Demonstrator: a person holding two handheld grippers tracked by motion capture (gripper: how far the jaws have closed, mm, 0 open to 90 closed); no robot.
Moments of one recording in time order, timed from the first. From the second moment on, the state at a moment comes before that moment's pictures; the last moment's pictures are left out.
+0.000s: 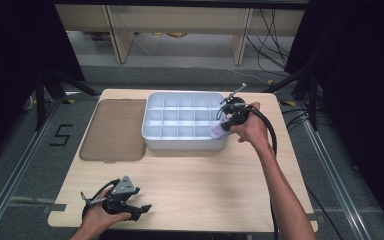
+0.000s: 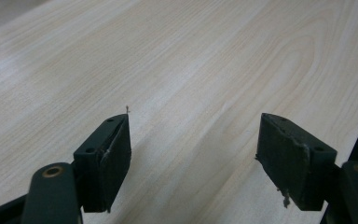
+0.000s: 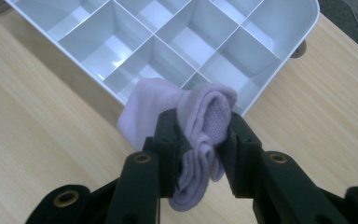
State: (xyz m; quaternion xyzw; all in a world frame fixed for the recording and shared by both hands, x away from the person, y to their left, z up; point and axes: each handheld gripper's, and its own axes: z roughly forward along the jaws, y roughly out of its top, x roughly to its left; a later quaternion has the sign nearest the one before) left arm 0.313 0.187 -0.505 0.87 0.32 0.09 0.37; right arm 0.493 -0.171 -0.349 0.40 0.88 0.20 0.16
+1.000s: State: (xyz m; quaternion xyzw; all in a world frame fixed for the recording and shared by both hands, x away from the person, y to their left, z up) left arm 0.313 0.186 -0.505 0.87 0.32 0.09 0.37; right arm 0.544 -0.146 -0.395 0.39 0.90 0.09 0.18
